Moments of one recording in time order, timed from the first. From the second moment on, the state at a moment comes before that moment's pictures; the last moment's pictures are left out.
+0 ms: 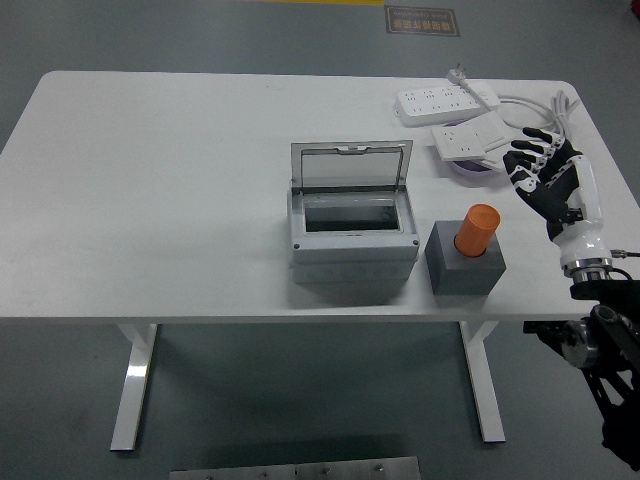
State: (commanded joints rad) left arm -0.21 0.33 -0.69 -0.42 0.89 0.19 0.42; right arm 0.15 -0.28 1.32 1.22 -0.96 -0.14 0.49
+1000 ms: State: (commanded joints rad) left arm -0.23 0.32 -0.70 -0.42 0.91 0.18 0.42; right arm 0.16 -0.28 1.21 1.15 -0.98 -0.14 0.49
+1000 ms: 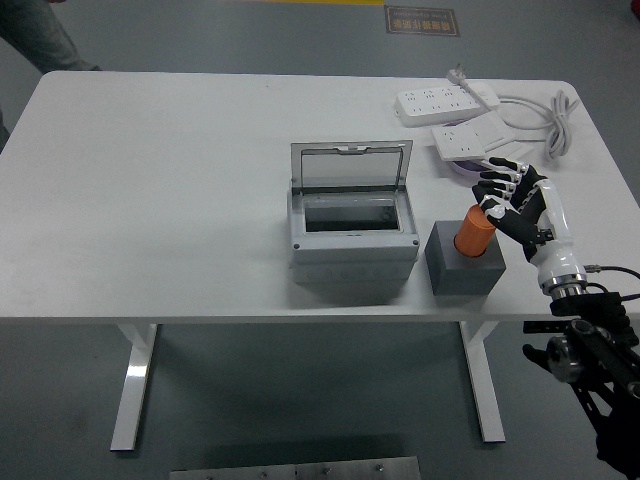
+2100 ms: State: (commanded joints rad) left arm -0.24 0.32 -0.70 -0.42 0.93 0.18 0.42; right arm 0.16 -0.30 1.16 1.13 -0.98 -0.14 0.48
